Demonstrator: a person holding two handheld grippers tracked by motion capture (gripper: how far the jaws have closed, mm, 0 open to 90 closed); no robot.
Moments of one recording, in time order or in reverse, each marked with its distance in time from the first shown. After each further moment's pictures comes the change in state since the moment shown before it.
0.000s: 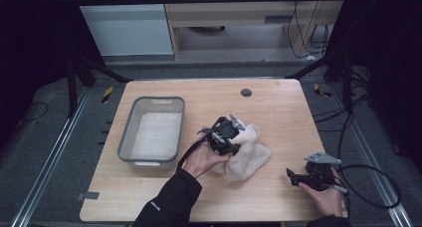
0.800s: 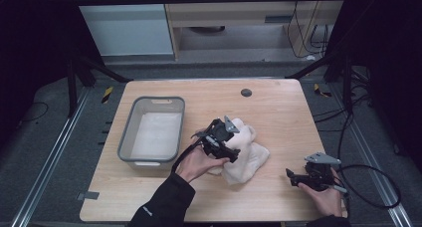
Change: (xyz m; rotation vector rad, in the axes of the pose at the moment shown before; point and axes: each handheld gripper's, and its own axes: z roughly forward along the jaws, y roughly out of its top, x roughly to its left) left arm 0.000 -0.011 -0.018 -0.063 0.035 0.005; right arm 0.001 0.000 0.001 0.003 0.003 0.008
